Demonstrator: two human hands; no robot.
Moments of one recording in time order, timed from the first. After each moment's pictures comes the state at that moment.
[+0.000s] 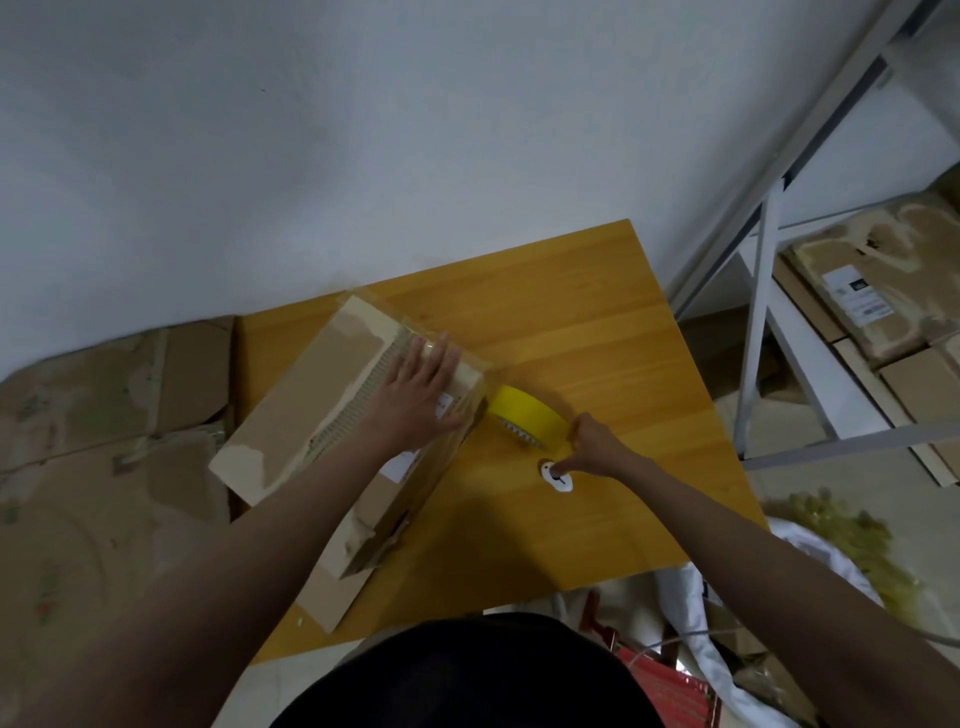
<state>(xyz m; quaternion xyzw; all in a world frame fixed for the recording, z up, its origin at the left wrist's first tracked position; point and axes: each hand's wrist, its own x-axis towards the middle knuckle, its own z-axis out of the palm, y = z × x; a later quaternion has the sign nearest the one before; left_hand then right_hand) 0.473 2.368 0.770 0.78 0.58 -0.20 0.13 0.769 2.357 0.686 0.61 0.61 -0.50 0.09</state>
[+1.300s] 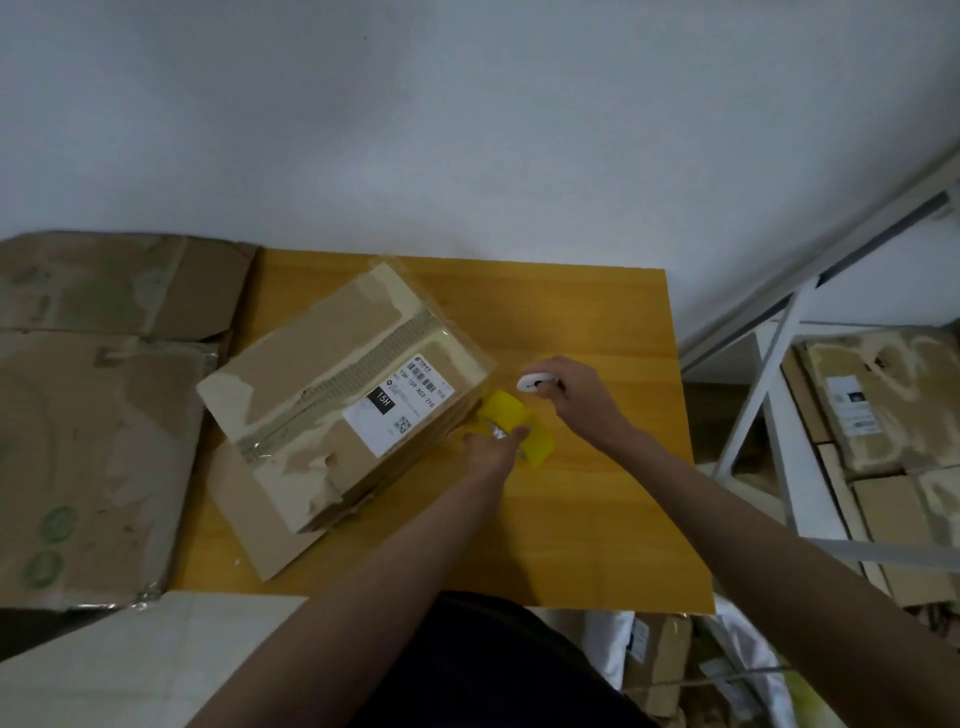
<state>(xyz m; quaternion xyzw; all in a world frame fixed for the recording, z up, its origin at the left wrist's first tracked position) 0.620 2.325 0.736 0.07 0.76 0.29 0.58 0.739 2.426 0.767 0.41 0.82 -0.36 -0.16</state>
